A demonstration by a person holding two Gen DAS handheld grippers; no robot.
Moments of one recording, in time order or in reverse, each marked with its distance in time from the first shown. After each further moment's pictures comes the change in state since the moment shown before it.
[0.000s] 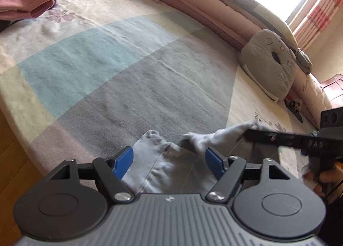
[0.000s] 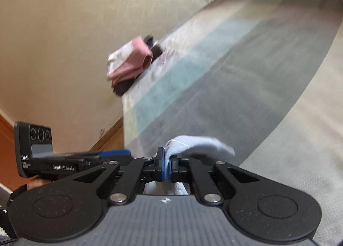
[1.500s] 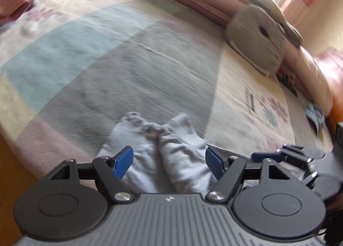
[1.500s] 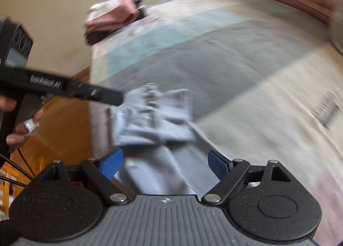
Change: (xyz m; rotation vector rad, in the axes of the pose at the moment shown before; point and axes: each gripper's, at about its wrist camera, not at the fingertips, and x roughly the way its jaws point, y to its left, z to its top) left arm 0.011 -0.031 -0.016 0.131 0.091 -0.018; right arm -0.017 0.041 -0.081 -0.209 0.129 -0.334
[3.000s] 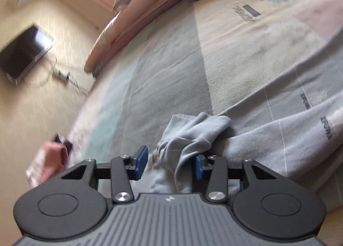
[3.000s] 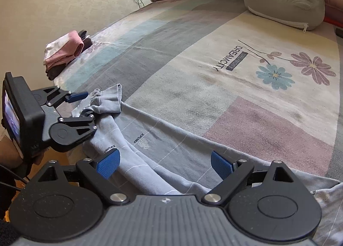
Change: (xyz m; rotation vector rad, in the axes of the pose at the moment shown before) left arm 0.093 -0.133 -0.074 0.907 -0.108 0.693; right arm -0.073 -0.060 -0.076 0.234 -0.102 -0.129
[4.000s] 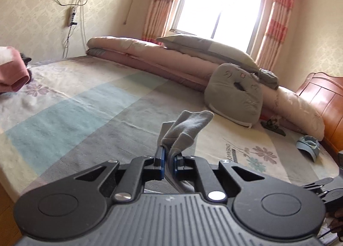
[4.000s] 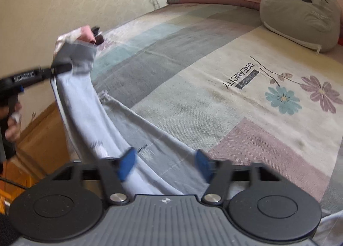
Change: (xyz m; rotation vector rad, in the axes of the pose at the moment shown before) left arm -0.030 0.162 -0.066 -0.929 -0.340 -0.492; right arm -0.002 0.003 0.016 -0.133 0.005 0.015
